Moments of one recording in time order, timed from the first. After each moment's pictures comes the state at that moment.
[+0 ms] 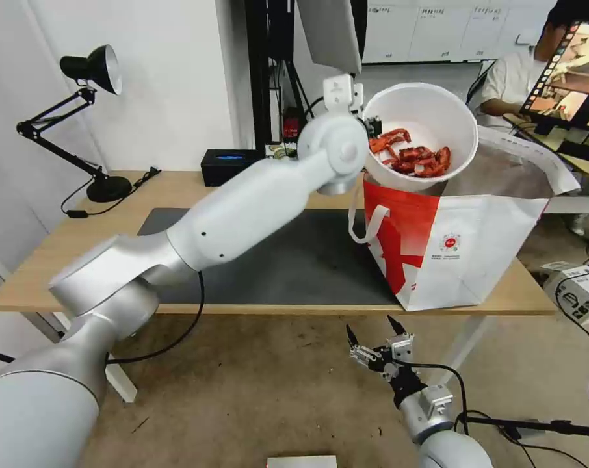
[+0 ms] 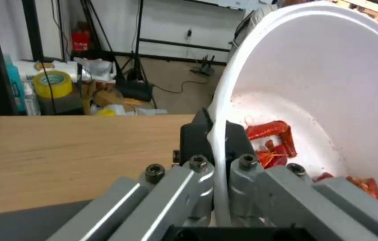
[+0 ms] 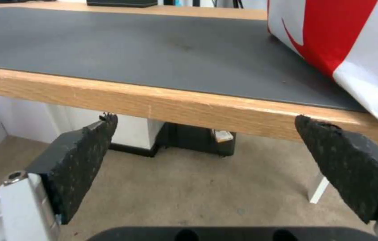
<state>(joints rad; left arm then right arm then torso) -0.20 -1.40 0.51 -1.43 -1.55 0.34 -0.87 -1.54 1.07 0.23 2.02 0.30 0.03 0.22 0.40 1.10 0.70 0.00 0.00</state>
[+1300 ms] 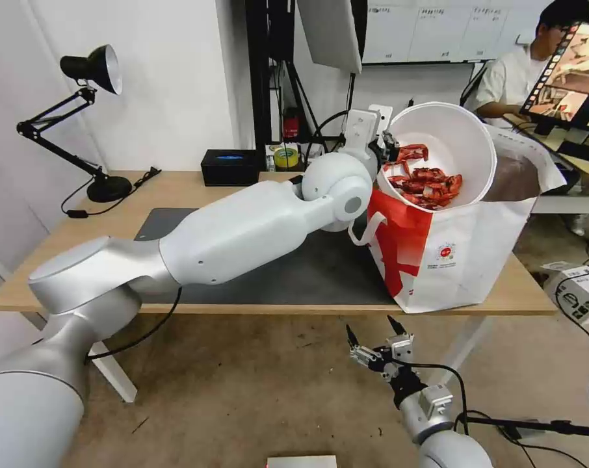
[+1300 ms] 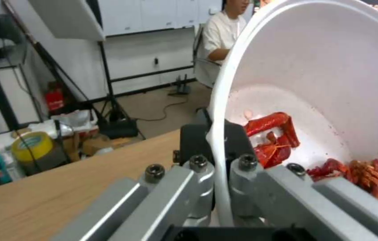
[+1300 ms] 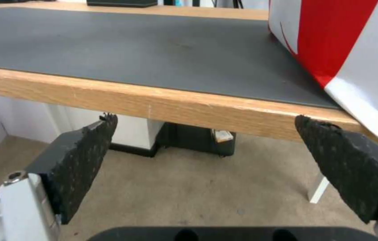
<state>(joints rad) -0.22 -1.33 0.71 -1.55 -1.30 0.33 -0.67 -1.54 1.07 0.23 2.02 0.30 0.03 0.22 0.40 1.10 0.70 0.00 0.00</state>
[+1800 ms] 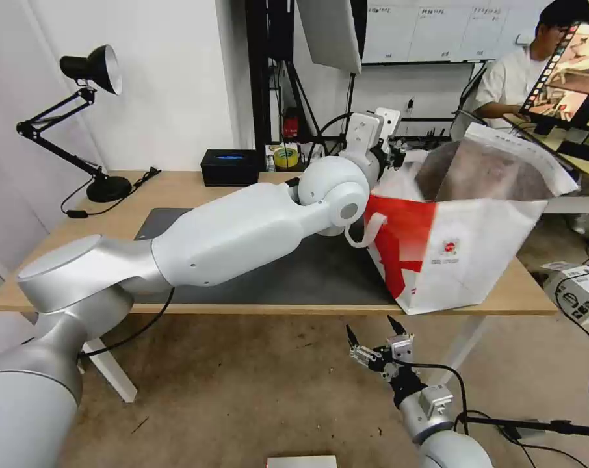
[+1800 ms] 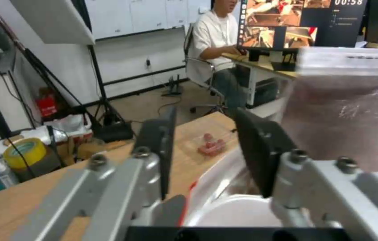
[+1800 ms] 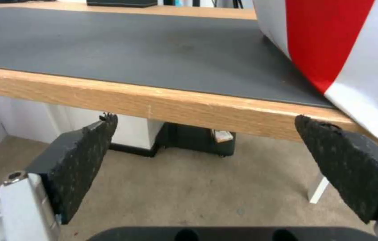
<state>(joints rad) -0.22 -1.31 0.73 -1.57 -1.30 0.33 -0.65 -1.54 1.07 0.23 2.02 0.30 0.03 0.22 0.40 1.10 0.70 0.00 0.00</state>
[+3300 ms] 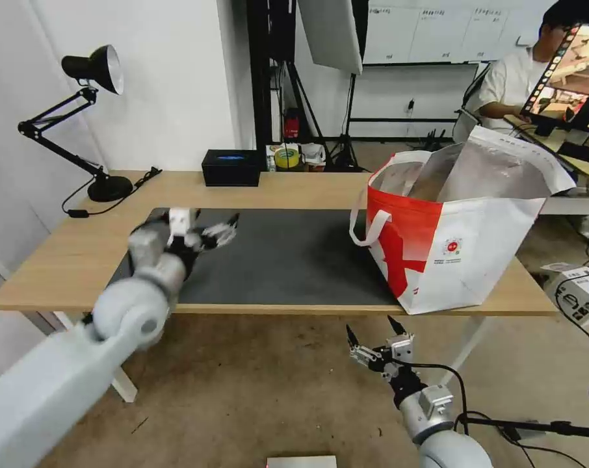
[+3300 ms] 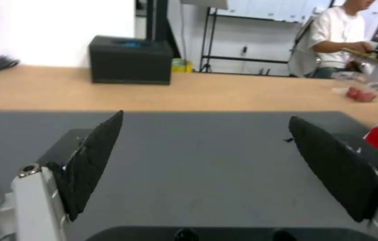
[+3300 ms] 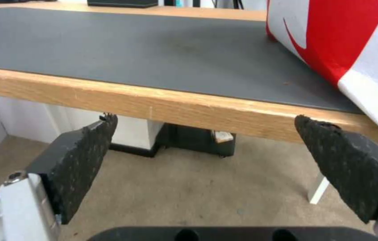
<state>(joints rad) 0.99 -0.72 -0.17 -2.04 -0.95 0.17 -0.38 -1.54 1.07 0.23 2.02 0.30 0.03 0.22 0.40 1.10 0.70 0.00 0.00</state>
